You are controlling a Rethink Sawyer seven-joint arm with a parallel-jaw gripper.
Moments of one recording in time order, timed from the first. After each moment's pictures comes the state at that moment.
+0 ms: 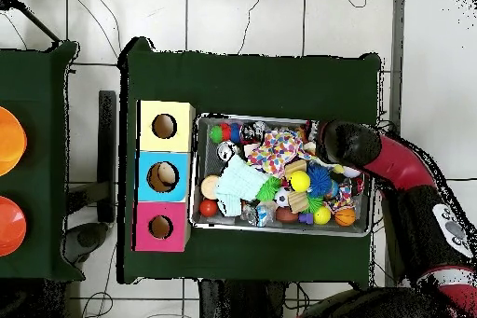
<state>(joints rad) -0.71 -0.37 0.27 1.35 -0.19 0.53 1.38</state>
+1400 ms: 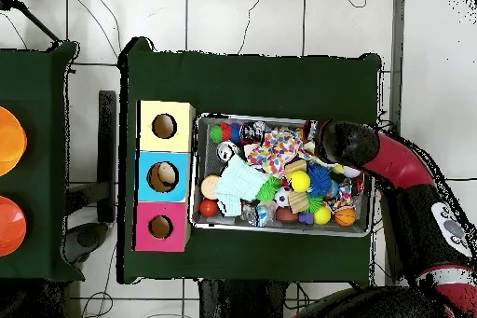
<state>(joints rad) -0.71 -0.37 0.27 1.34 -0.19 0.53 1.38</state>
